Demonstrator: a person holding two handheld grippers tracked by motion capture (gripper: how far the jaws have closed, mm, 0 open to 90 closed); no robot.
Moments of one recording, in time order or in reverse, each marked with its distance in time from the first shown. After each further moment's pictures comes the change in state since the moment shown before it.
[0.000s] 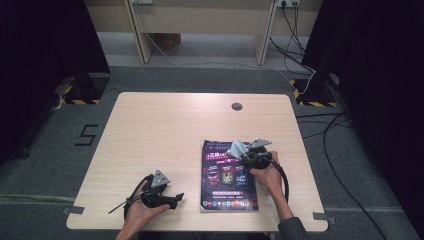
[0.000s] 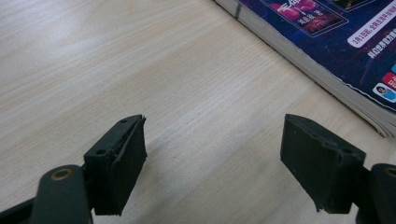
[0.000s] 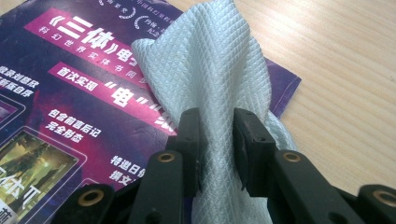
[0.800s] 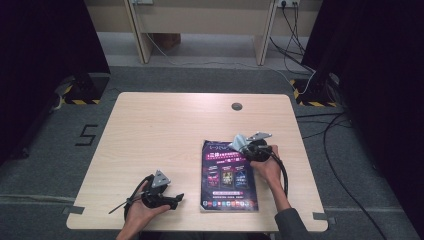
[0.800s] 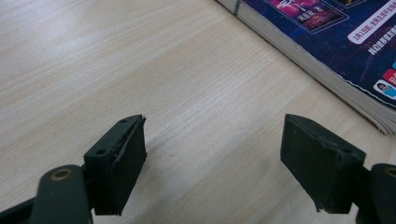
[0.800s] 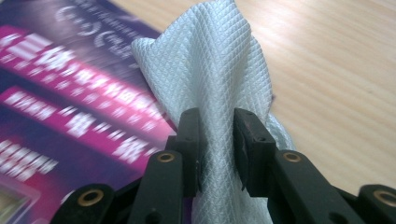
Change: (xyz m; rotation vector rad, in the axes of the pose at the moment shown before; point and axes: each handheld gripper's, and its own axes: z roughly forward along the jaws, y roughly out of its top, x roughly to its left) left arm -0.001 -0.001 0.001 0.005 -0.002 -0.003; right arm -0.020 0.015 0.014 0.014 -0.038 0.044
